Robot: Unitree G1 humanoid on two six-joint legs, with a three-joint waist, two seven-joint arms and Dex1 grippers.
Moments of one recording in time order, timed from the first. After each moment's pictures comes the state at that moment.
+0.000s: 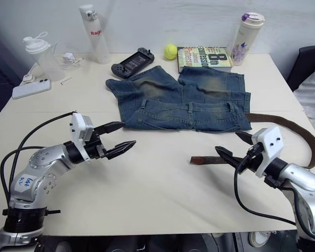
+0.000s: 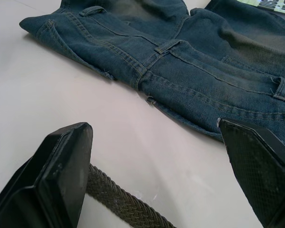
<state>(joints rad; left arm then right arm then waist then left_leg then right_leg) -0.27 0.55 0.11 -0.30 -0.53 0.49 -0.74 0.03 -0.71 -0.36 -0.39 0.55 0.48 0.71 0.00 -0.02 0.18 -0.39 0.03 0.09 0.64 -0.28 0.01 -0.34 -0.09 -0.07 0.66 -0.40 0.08</state>
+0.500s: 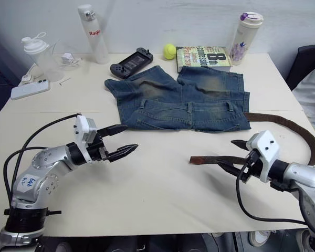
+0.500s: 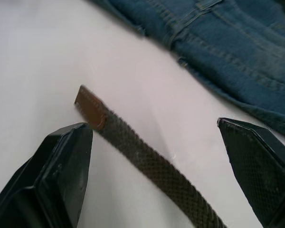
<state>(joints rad) -0.26 0.55 0.09 -0.29 -0.52 0.49 -0.76 0.05 -0.95 -0.28 -0.39 0.51 0.53 0.91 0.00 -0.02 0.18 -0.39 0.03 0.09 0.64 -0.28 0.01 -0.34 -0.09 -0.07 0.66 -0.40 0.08</state>
